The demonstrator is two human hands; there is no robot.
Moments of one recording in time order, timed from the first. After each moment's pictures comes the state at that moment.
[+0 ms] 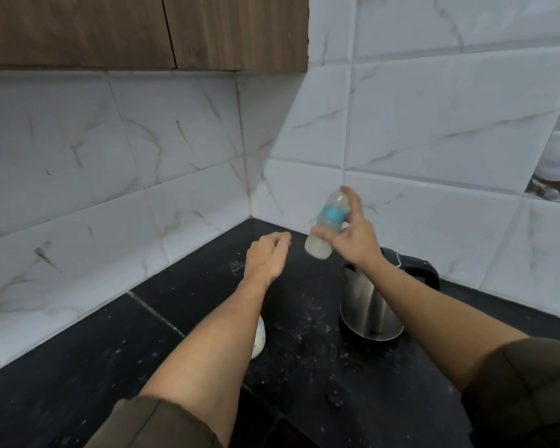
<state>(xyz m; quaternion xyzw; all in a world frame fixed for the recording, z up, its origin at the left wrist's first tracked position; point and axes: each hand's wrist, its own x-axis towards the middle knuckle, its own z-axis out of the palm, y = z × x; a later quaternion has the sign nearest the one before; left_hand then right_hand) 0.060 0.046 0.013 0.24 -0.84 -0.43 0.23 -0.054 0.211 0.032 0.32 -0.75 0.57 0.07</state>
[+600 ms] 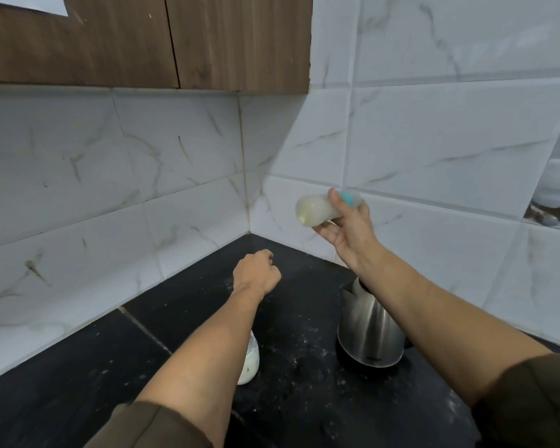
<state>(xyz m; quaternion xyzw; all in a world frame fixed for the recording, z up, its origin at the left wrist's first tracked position) 0.042 0.019 0.011 0.29 -0.92 -0.19 0.16 -0.057 0.190 0.093 0.18 -0.43 0.86 -0.21</state>
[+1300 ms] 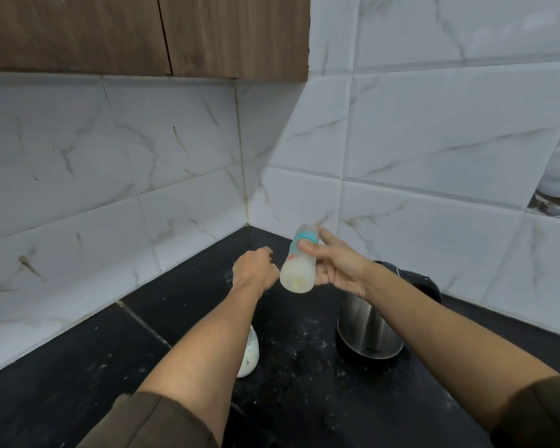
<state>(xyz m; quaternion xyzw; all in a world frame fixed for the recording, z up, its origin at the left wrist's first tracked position) 0.035 0.016 -0.001 0.28 -0.94 -0.15 0.13 -0.039 0.204 0.042 0.28 -0.56 0.67 -0.39</state>
